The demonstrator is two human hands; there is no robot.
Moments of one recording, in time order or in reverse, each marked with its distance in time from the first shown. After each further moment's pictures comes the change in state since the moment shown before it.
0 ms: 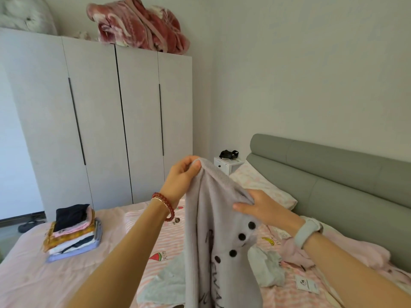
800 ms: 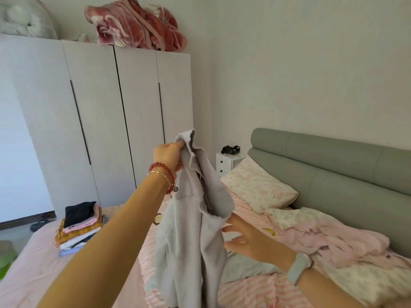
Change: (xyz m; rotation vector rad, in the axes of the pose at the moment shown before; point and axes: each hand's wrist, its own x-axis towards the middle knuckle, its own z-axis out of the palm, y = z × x) left_hand 0.013 0.039 0.005 -0.070 0.446 -0.342; right_hand -0.062 0.037 0.058 0.126 -0.234 -0.052
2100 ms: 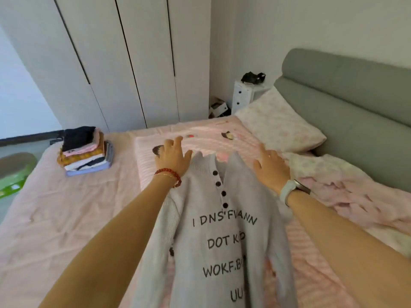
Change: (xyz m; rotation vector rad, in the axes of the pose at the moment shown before) left_hand 0.092 -0.238 -0.002 1.216 -0.066 0.086; right_hand 0.135 0.162 -0.067 -0.732 0.310 0.437
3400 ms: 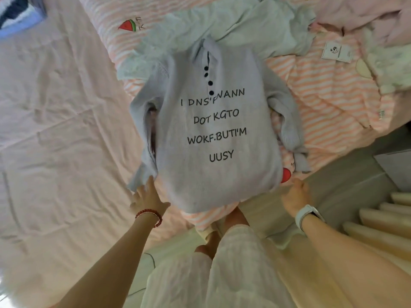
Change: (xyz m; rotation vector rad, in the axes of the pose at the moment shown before) left_hand -0.348 -0.223 0.160 0.383 -0.795 -0.565; right_hand -0.365 0.144 0.257 0.115 -0.504 0.769
